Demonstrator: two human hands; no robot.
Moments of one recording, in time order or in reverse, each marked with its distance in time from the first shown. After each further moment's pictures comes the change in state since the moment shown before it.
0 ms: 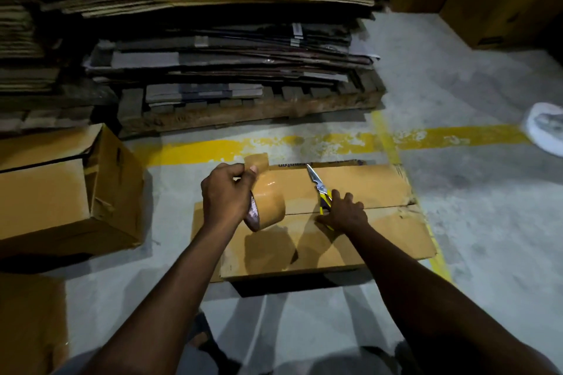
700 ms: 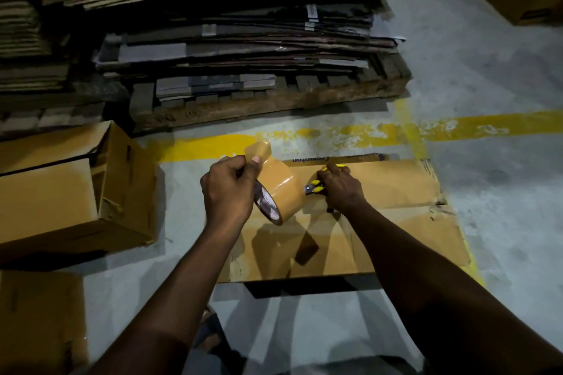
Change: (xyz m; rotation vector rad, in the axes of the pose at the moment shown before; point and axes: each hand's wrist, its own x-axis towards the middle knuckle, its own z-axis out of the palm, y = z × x) left_hand 0.017 -0.005 0.012 -0.036 0.068 0.029; right_hand 0.074 -0.036 -0.001 -0.220 0.227 -0.369
